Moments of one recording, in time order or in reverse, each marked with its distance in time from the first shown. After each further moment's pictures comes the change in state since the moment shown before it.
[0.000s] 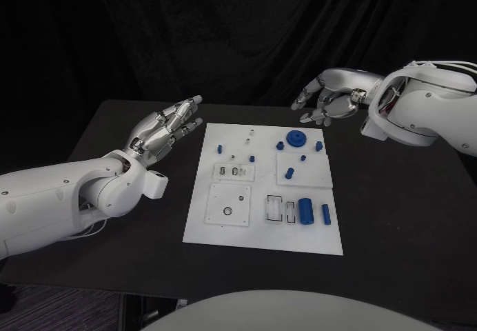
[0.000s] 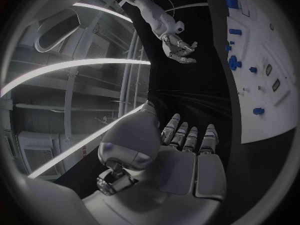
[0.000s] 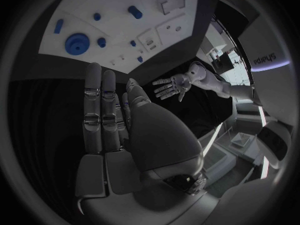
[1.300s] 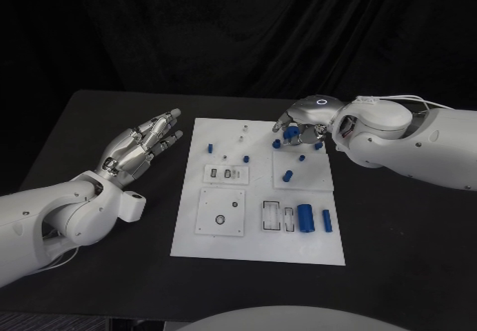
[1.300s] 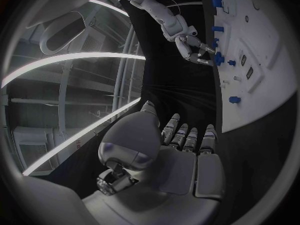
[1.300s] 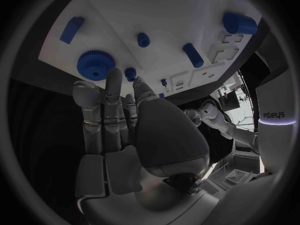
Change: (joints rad) left arm 0.017 -0.040 0.007 0.052 -0.042 0.002 0.000; left_hand 0.004 0.004 0.000 0.000 0.016 -0.002 -0.016 0.000 0.000 -0.033 0.003 0.000 -0.014 -0.018 -0.003 0.000 -0.005 0.006 -0.014 -0.013 -0.004 -0.006; right arm -0.080 0.029 0.000 -0.019 -0.389 -0.075 -0.122; right_hand -0.083 -0.103 0.115 0.038 -0.053 -0.002 -0.040 -0.105 0.010 0.172 -0.005 -0.175 0.004 0.109 -0.026 0.178 0.238 -0.033 0.076 -0.023 0.424 0.514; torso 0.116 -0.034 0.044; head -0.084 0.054
